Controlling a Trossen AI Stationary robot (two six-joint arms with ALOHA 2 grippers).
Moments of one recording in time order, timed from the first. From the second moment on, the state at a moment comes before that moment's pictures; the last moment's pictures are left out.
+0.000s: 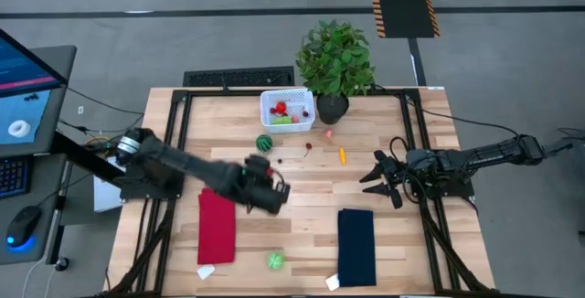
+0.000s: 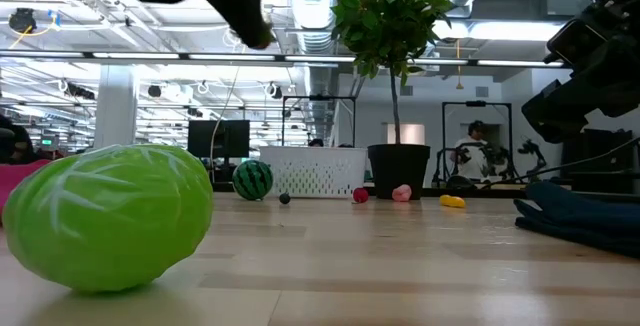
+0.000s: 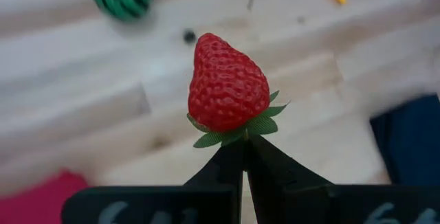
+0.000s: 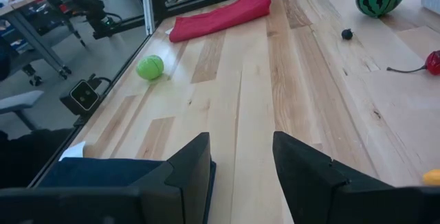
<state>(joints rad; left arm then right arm) -0.31 1.73 1.56 -1.14 -0.46 -1.53 0.13 0.35 0.02 0.00 -0.13 0.24</state>
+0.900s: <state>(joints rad) 0.49 1.73 1.56 -0.89 0.01 -0.66 0.13 0.35 0.02 0.00 -0.13 0.24</state>
